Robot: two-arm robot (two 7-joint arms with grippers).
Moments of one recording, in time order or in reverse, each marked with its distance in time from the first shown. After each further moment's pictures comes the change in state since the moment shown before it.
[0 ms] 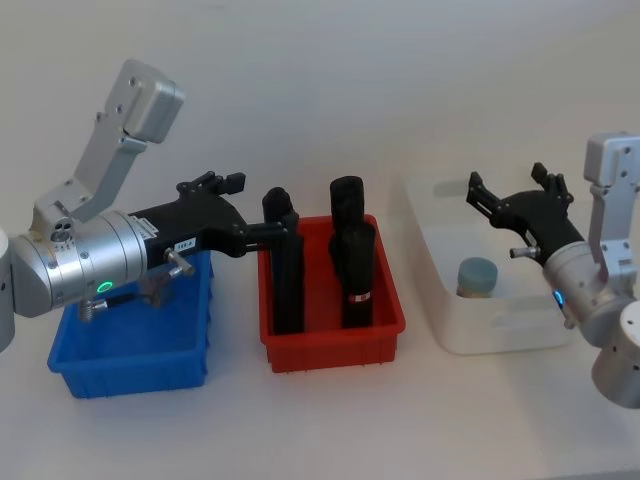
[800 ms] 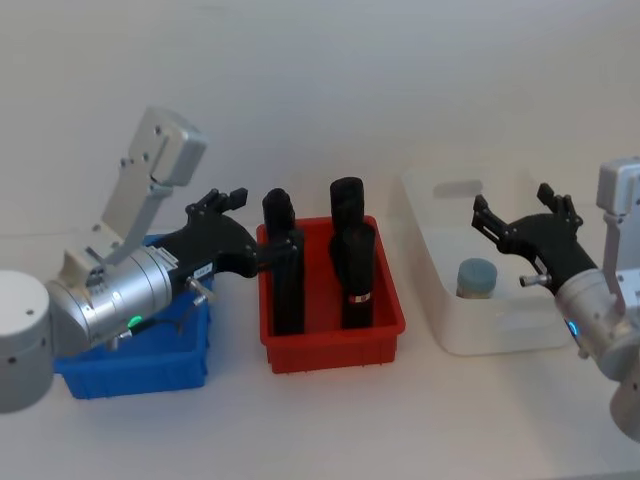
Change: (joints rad) left arm 0.067 -0.016 0.047 0.001 0.026 -0.120 0.149; right arm -0.120 0.043 -0.004 -0.152 0.013 0.030 -0.004
